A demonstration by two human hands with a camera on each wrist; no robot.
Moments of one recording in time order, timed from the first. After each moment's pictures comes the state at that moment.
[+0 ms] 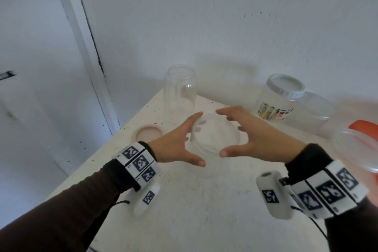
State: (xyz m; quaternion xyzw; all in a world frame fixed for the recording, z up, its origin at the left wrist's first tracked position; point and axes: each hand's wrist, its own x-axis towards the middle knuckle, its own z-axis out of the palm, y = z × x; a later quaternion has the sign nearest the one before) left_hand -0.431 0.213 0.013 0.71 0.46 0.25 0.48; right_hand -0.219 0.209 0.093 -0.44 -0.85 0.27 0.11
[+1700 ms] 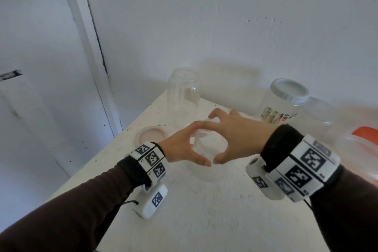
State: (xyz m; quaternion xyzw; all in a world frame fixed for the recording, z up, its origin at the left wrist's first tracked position) left_hand -0.425 0.224 0.003 0.69 0.46 0.28 0.49; right_hand -0.262 0.222 0.106 -0.42 -0.89 0.09 -0.15
